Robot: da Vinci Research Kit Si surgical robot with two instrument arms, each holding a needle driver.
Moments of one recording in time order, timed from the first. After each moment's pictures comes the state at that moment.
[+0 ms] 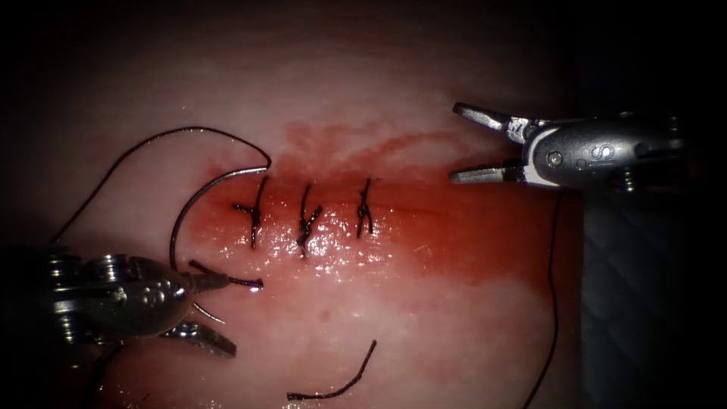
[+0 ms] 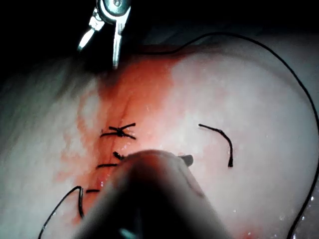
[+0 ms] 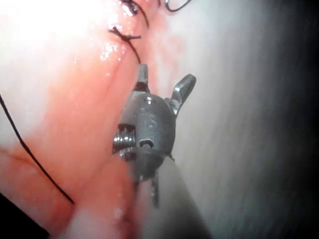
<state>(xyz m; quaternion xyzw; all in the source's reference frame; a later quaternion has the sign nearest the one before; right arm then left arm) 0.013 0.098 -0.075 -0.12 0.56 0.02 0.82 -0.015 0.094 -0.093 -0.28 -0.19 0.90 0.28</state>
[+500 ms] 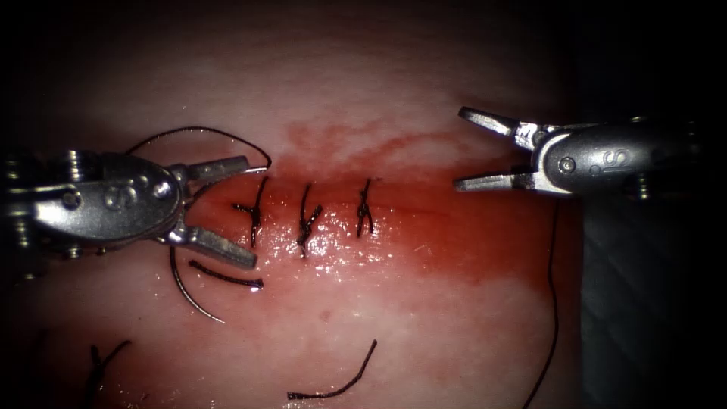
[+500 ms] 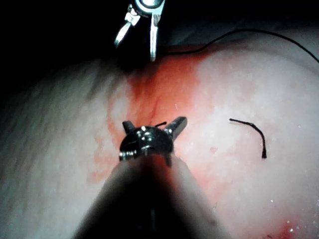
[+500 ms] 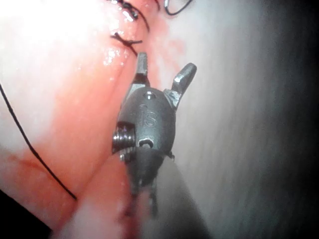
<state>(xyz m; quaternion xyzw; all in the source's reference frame) 0.012 0.097 -0.077 -0.08 0.56 0.02 0.82 -0.015 0.099 -0.094 -0.42 -0.11 0.87 0.25</state>
